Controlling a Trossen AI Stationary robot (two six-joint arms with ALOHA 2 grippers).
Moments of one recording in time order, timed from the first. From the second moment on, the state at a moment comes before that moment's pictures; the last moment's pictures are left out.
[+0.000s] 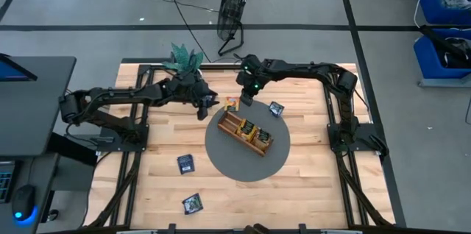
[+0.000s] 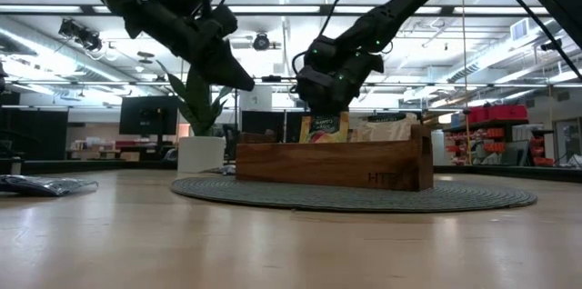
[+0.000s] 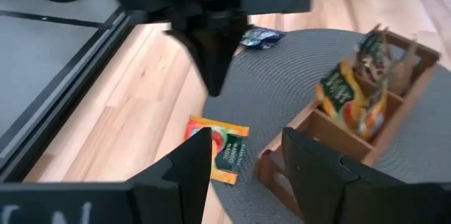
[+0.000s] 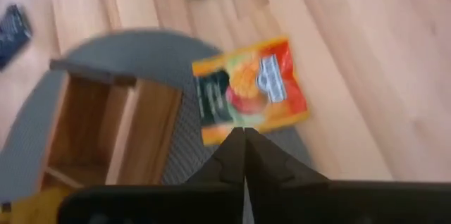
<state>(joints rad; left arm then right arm) 0.40 1.31 0.69 0.10 0.15 0.12 -0.51 2.01 1.43 -0.50 -0.44 0.00</state>
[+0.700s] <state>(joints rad) 0.53 1.47 0.73 0.18 0.11 0.24 -0.33 1.56 0.69 0.38 -0.10 0.05</state>
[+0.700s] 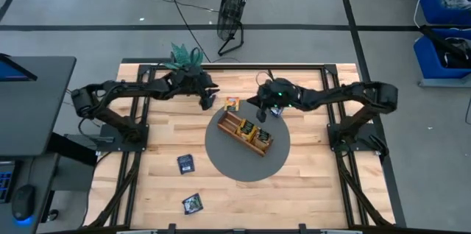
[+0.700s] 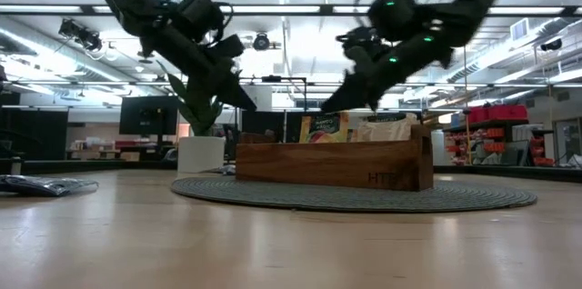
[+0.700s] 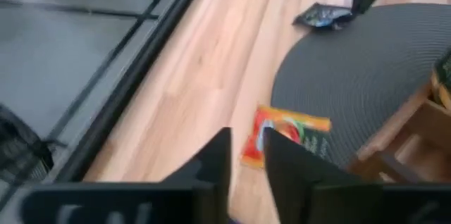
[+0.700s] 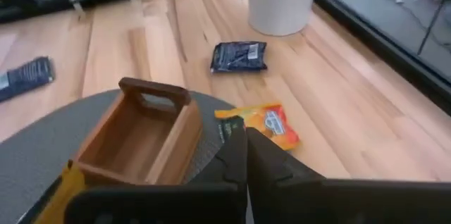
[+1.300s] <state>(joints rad) 0.52 1.86 1.14 -0.28 0.21 0.57 -0.22 1.39 0.48 0.47 0.02 0.14</state>
